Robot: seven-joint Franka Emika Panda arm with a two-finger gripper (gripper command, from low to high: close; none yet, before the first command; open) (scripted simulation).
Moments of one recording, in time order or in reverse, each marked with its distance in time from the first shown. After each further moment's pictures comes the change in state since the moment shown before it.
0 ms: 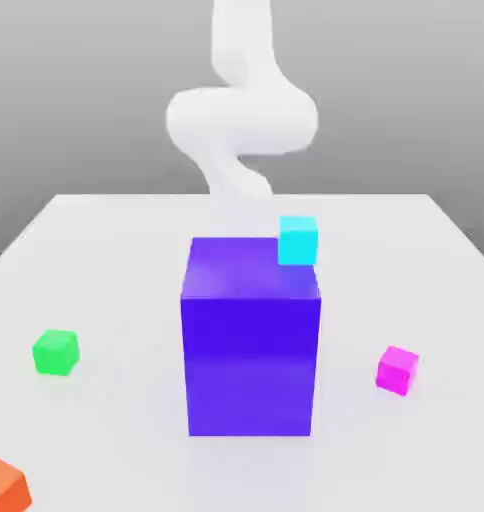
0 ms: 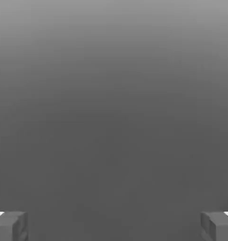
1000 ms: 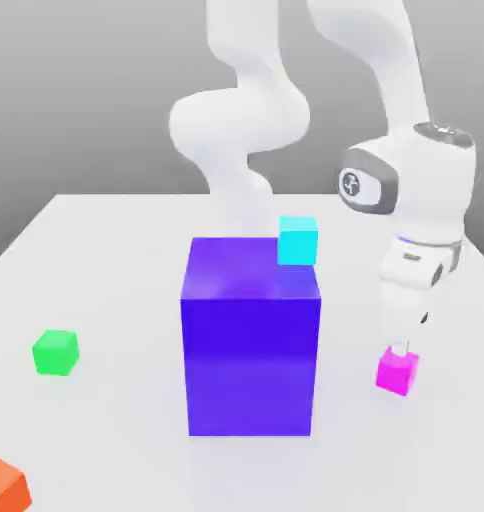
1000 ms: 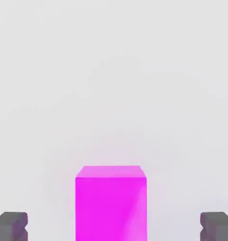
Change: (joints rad) arm 0.492 0.827 0.149 -0.485 -0.125 0.584 -0.170
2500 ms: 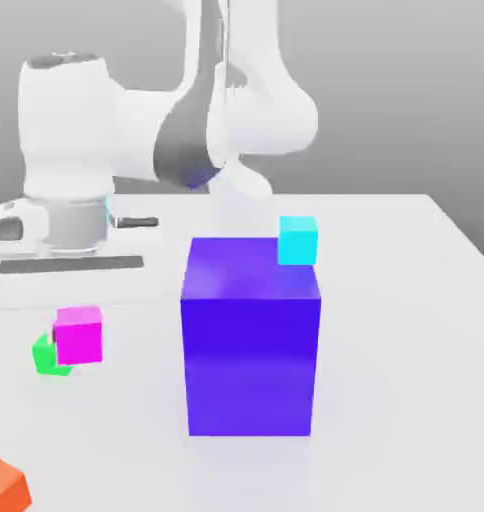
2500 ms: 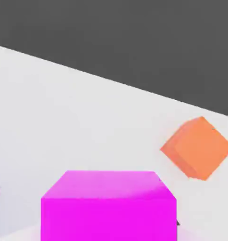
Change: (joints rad) arm -0.686 -0.233 -0.603 0.147 -0.005 -0.234 -0.468
